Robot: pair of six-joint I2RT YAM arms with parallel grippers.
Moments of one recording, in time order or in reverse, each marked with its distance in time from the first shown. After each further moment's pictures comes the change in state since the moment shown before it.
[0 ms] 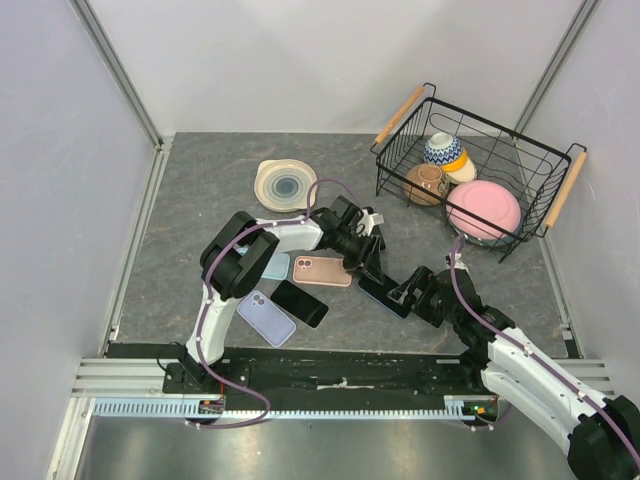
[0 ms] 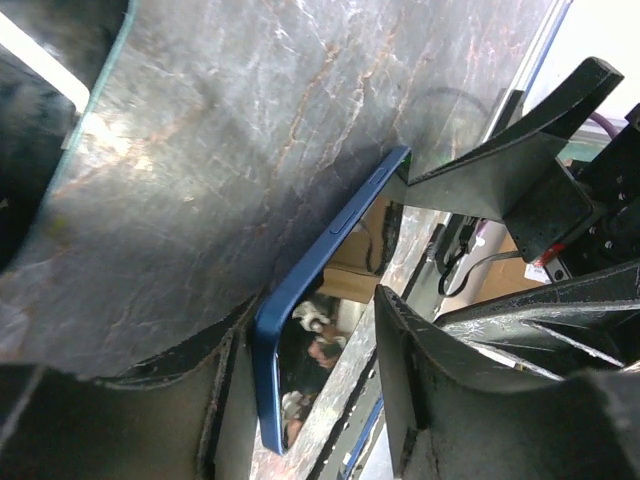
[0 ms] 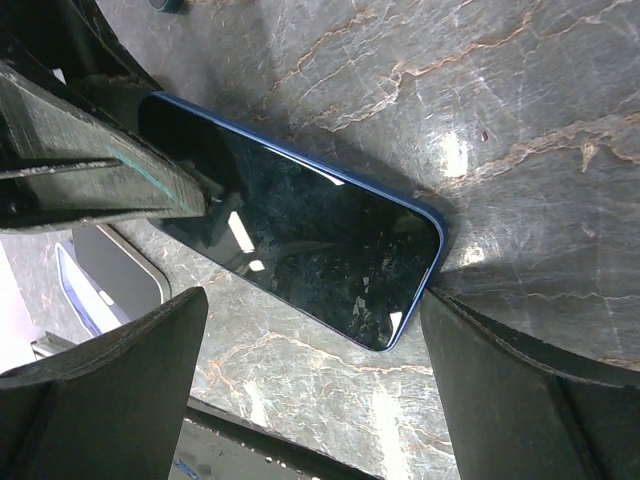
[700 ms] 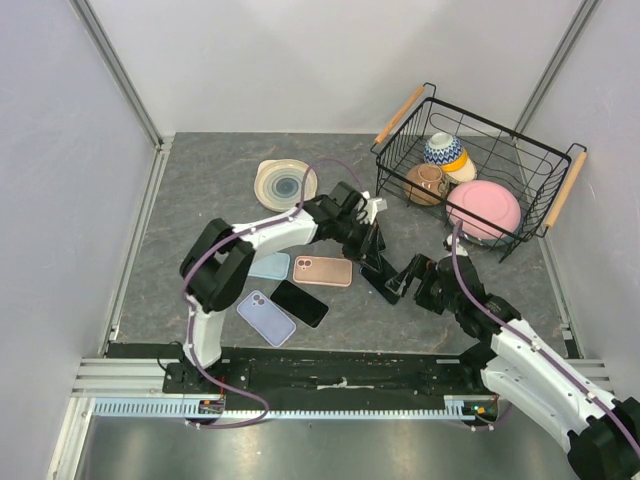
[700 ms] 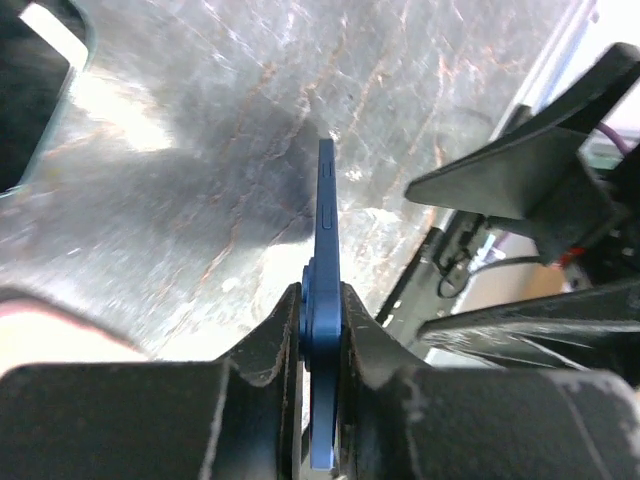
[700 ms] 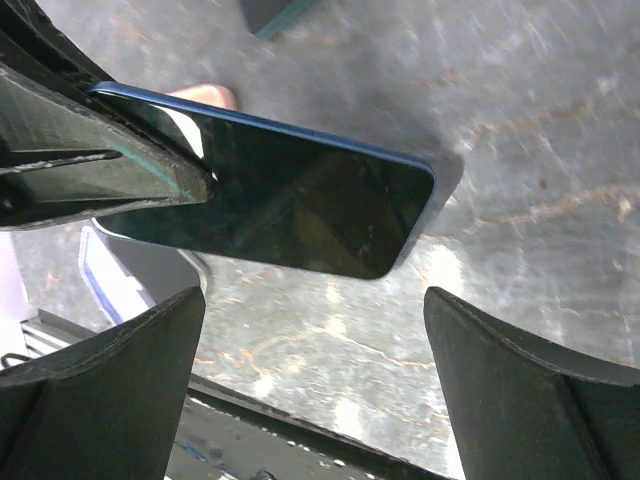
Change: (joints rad) left arm -0.025 -0.138 0.042 -0.134 -0.120 0.046; right arm 0.000 0.007 0.127 -0.095 0.007 -0.093
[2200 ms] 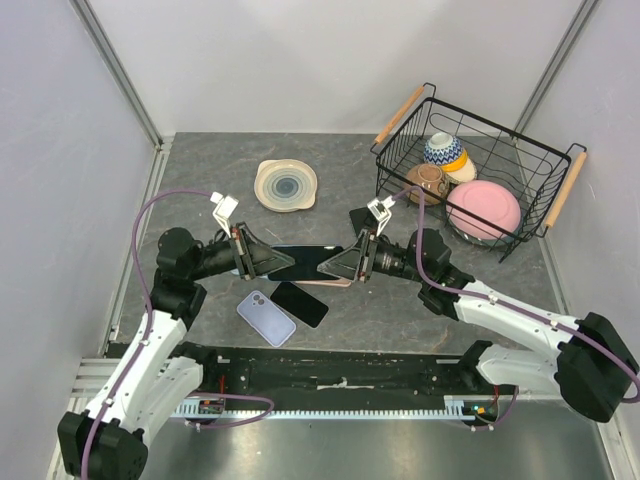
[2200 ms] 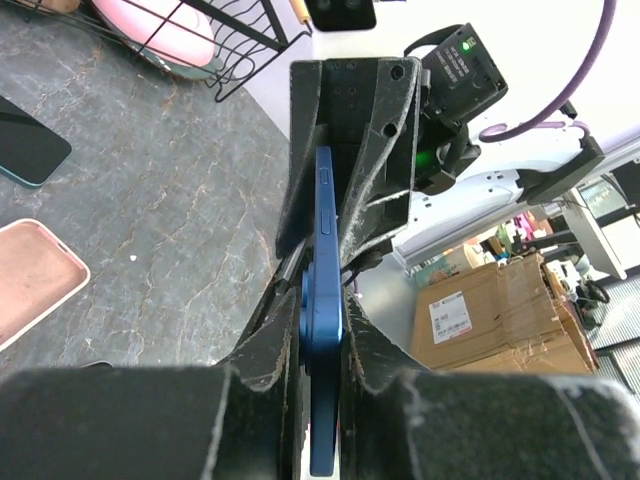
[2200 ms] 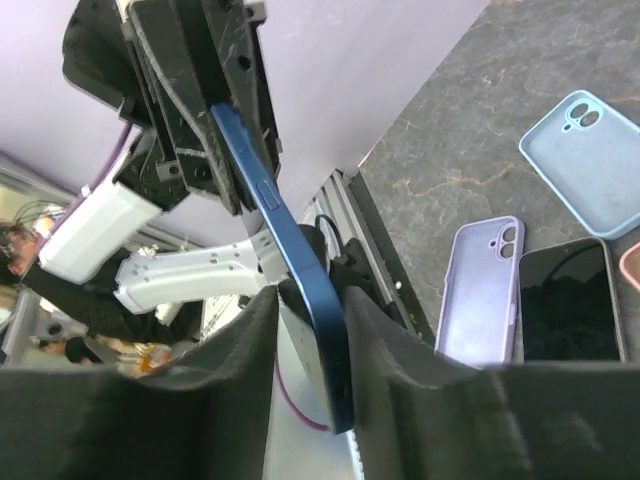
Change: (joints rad) left arm 0.526 -1.292 -0.889 0.577 0.305 -0.391; right arm 0.272 0.424 0.254 0.901 -0.465 0.003
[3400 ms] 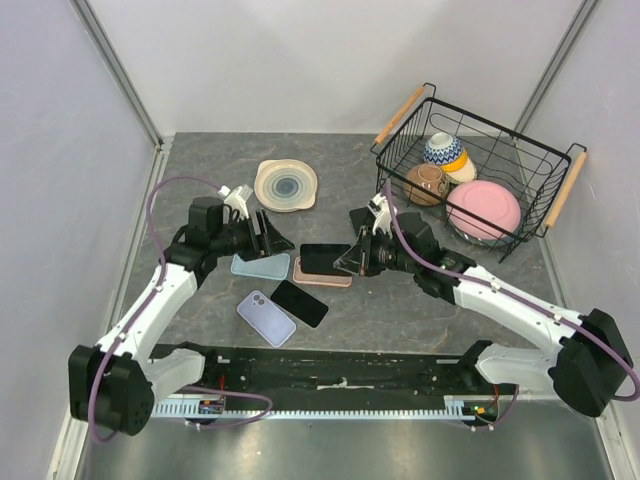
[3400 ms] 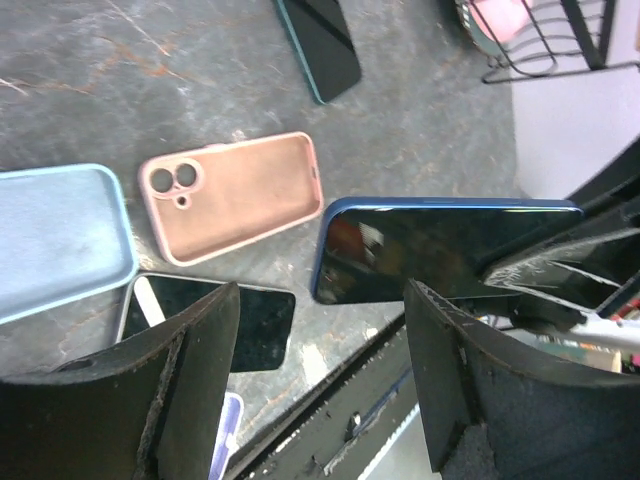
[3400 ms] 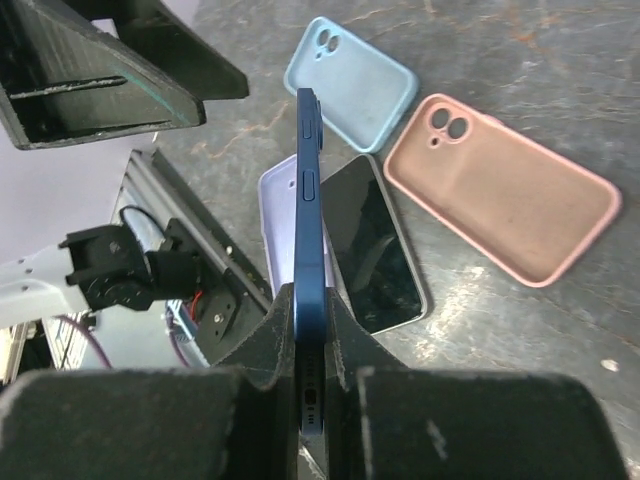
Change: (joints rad) left arm 0.002 0.309 0.191 -0.527 -0.380 0.316; right arm -0.018 0.034 0.152 -0.559 0.214 -0.216
